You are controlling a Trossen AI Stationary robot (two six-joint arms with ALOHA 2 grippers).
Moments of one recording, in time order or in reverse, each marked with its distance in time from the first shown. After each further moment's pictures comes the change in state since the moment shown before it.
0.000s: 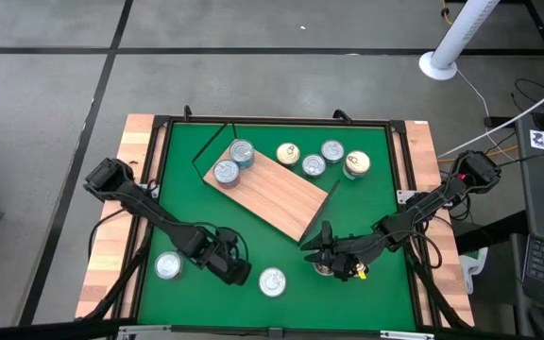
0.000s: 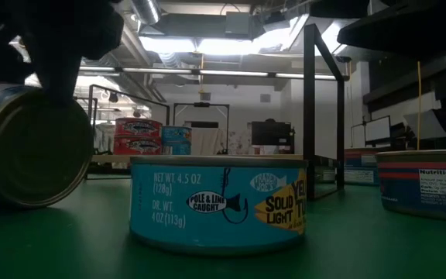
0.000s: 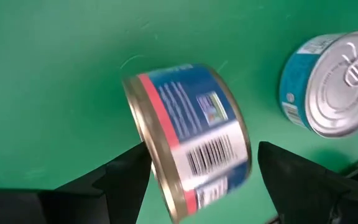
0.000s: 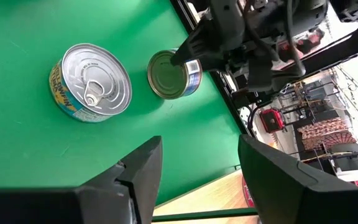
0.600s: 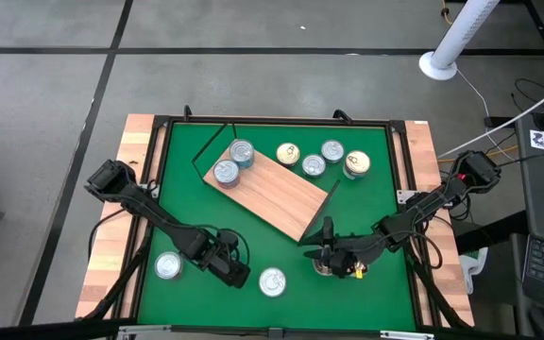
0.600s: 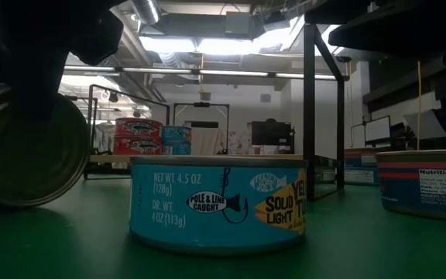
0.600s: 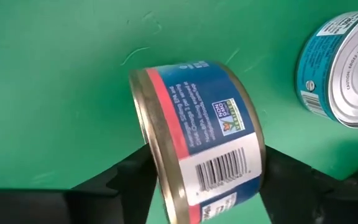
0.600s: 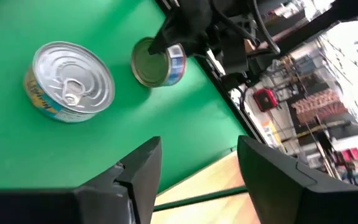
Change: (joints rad) left arm 0.001 0.020 0.000 -0.006 0.027 0.055; right arm 0.000 0.000 0.000 0.001 0.087 0.110
